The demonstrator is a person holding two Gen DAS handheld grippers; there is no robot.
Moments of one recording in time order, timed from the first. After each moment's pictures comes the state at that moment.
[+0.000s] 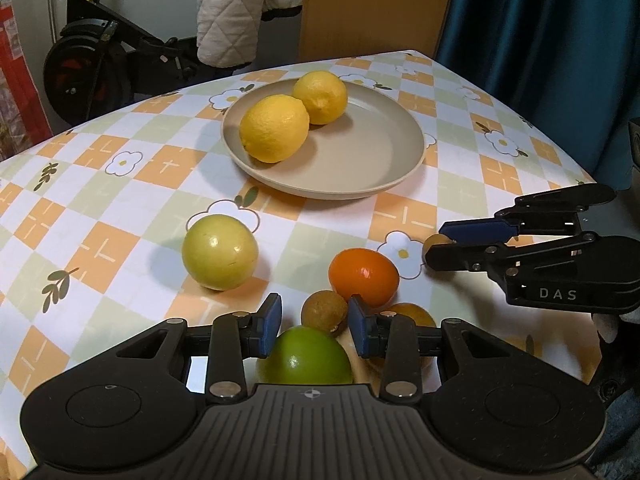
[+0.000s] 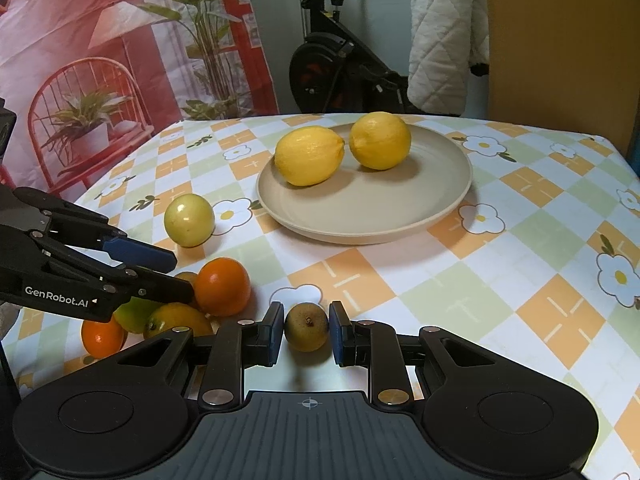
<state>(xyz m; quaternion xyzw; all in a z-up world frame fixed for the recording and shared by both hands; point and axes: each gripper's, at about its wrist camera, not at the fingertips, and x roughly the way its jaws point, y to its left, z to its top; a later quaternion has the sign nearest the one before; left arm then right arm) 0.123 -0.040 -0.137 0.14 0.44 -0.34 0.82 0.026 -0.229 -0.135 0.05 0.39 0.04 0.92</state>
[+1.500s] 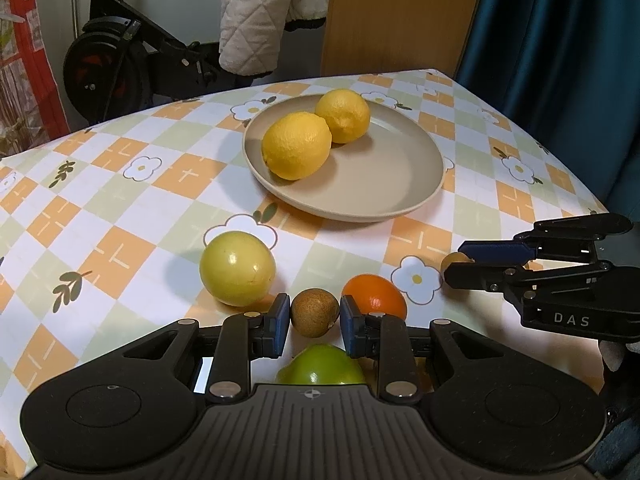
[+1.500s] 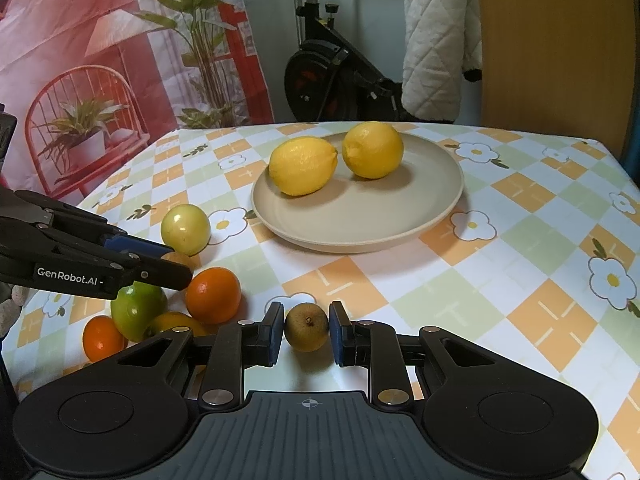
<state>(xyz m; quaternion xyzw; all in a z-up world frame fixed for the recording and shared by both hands) 0.129 -0.042 -0.132 0.12 0.43 -0.31 0.84 0.023 -0.231 -0.130 0.05 0.37 0.03 0.93</state>
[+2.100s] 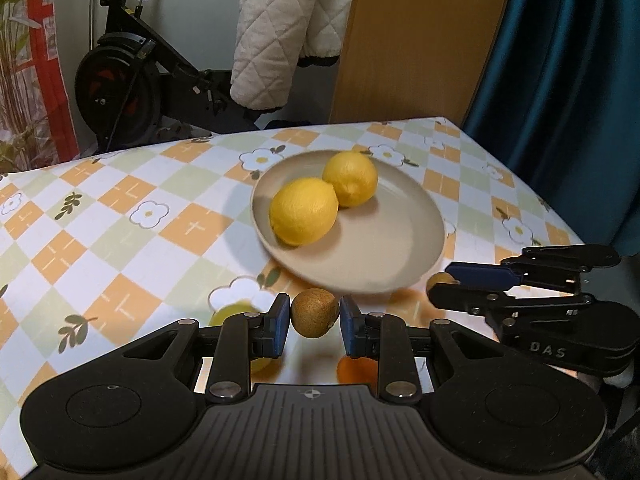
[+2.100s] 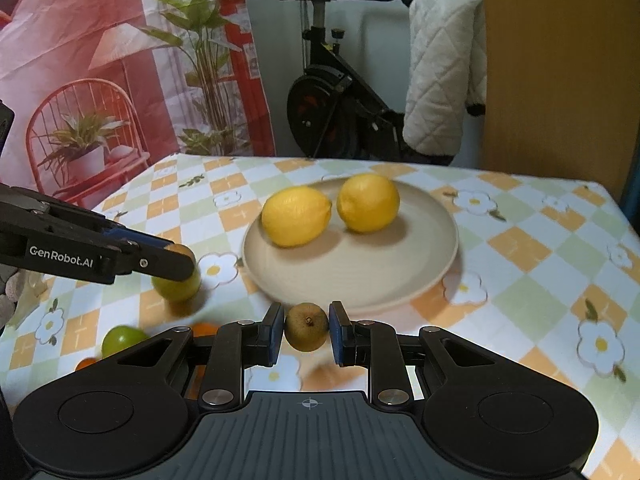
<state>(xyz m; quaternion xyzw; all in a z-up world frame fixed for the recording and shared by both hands) 0.150 -0.052 -0.107 0.07 0.40 -0.30 0.86 0.049 -0.239 -0.109 0.02 0.34 0.03 0.94</state>
